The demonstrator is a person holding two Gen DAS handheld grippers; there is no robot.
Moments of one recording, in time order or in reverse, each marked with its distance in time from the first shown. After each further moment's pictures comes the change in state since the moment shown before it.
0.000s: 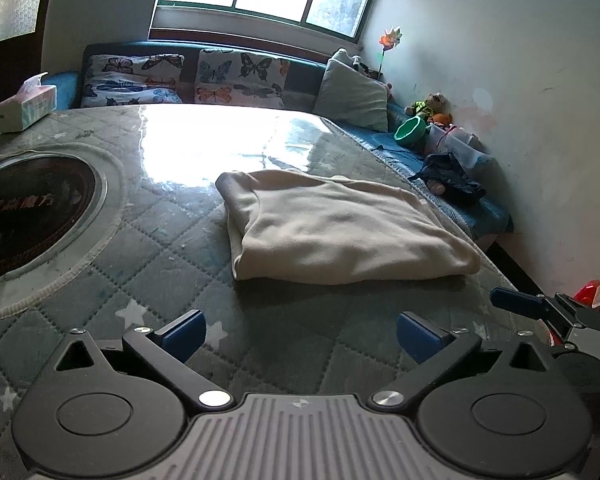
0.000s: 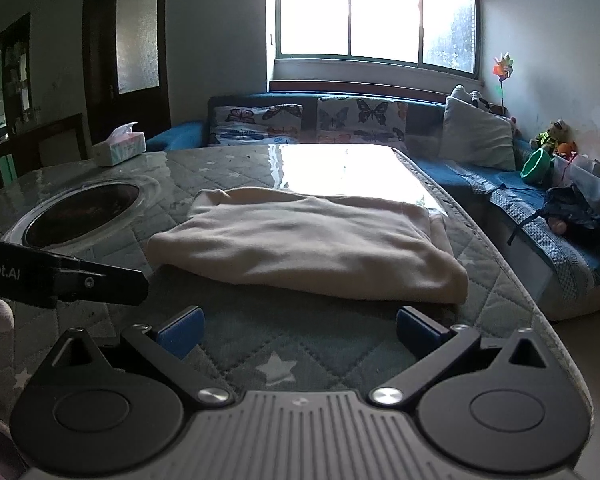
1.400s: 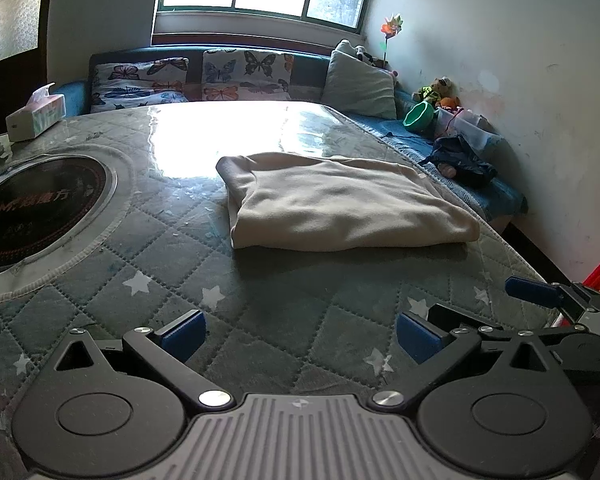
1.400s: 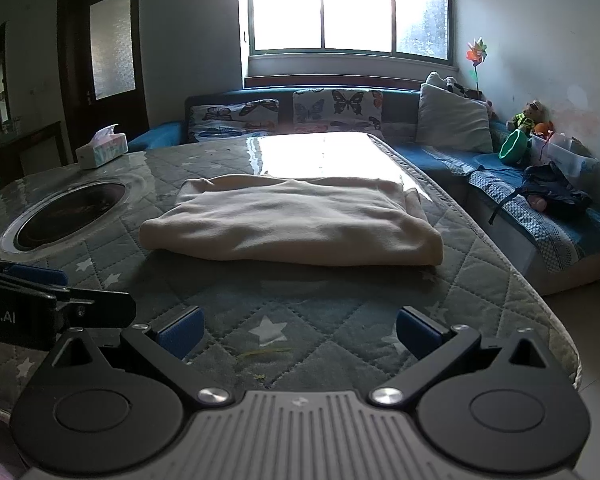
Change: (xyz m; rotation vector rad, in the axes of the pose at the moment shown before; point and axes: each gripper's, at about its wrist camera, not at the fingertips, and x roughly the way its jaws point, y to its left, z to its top) left arm -0.013 -0.020 -0.021 0.055 0.020 0.064; right arm -0.015 0.002 -0.017 0.064 0.016 -0.052
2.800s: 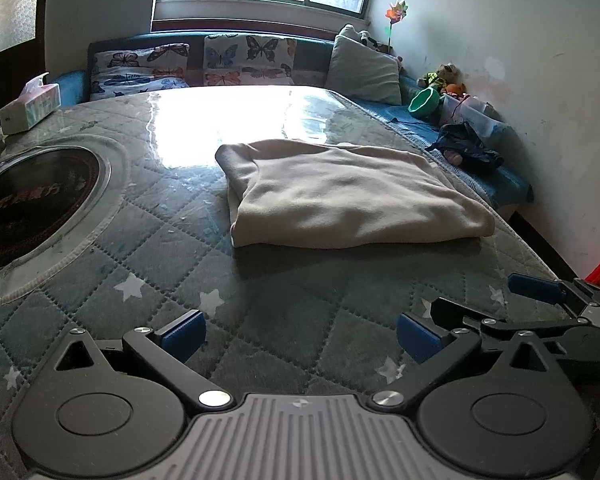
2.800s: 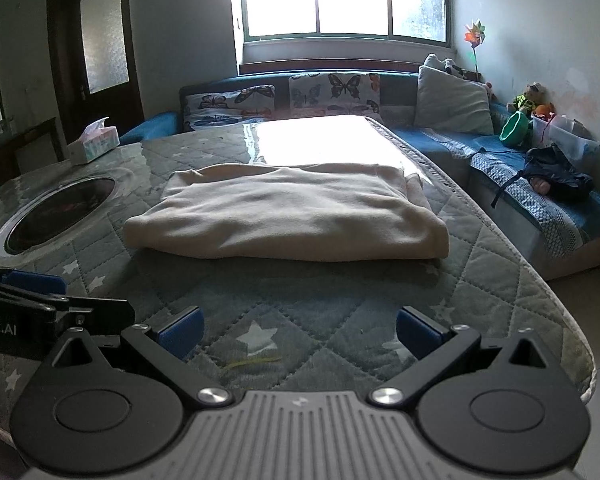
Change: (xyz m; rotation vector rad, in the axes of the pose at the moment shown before) left arm 0.021 0.001 0.010 -0.003 0.056 0.007; right arm 0.021 -0.007 0.006 0.029 0.047 0.006
